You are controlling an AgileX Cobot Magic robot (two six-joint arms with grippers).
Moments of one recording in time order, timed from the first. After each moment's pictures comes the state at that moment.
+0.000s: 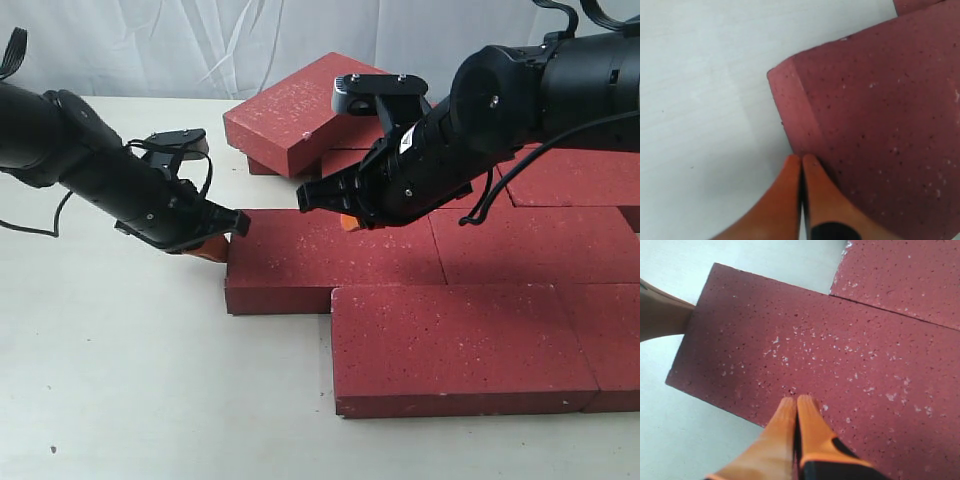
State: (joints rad) left arm -0.31 1.92 -1.05 -0.82 0.57 0.63; right arm 0.59 1.71 -1.10 0.26 0.51 0.07
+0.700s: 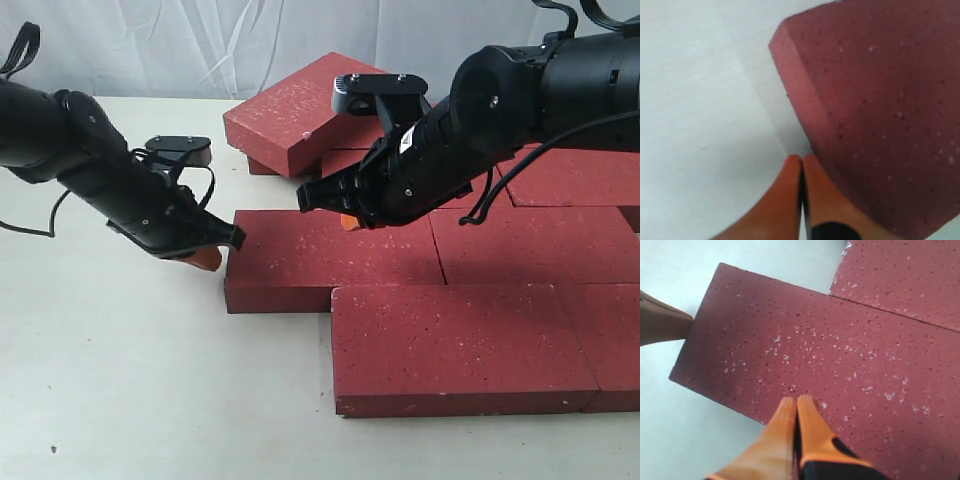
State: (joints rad) left arm -0.32 1.90 -1.05 -0.63 0.56 0.52; right arm 0.59 1.71 -1.10 0.26 0.51 0.07
